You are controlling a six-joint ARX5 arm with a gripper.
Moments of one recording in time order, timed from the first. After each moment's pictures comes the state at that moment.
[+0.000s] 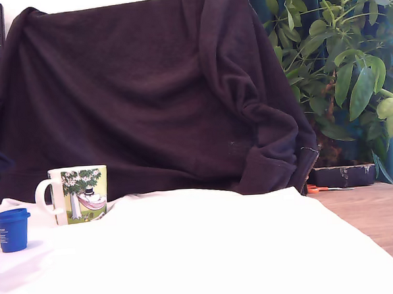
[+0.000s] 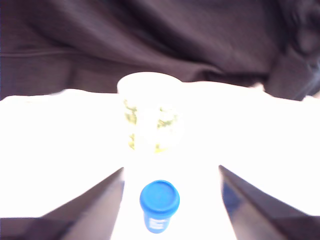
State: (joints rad) arm -0.22 0.86 0.03 0.56 0.15 -0.08
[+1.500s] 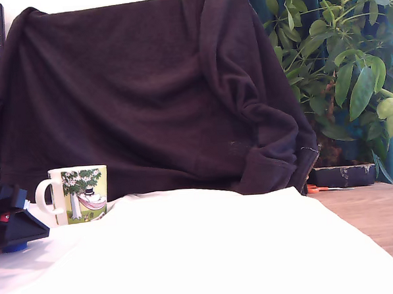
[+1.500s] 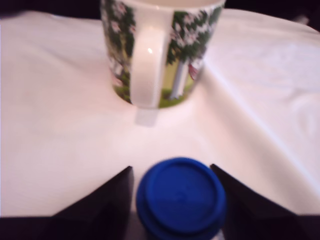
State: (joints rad) arm -0.22 1.72 0.16 1.14 0.21 -0.15
